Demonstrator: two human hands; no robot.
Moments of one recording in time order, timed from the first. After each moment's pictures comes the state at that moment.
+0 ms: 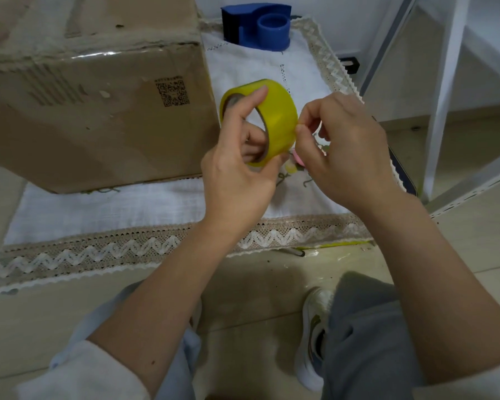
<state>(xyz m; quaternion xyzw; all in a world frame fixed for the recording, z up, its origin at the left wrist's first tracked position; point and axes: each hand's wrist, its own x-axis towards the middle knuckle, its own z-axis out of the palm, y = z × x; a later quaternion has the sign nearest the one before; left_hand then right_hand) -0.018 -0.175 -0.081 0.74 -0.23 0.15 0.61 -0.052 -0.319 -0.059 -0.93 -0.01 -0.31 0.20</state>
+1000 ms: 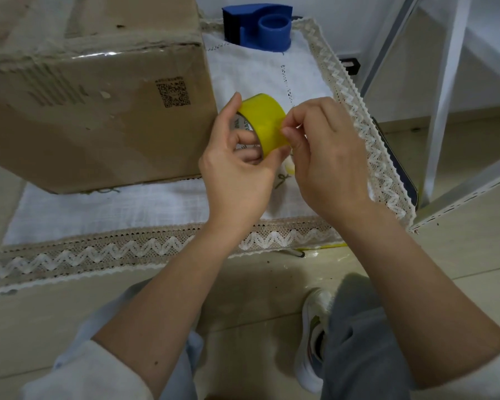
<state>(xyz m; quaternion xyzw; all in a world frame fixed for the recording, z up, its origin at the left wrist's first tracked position) -0.012 -0.185 -0.087 0.70 -0.11 0.09 0.70 -0.043 -0.297 -0.075 -0.89 -0.02 -0.40 0.20</state>
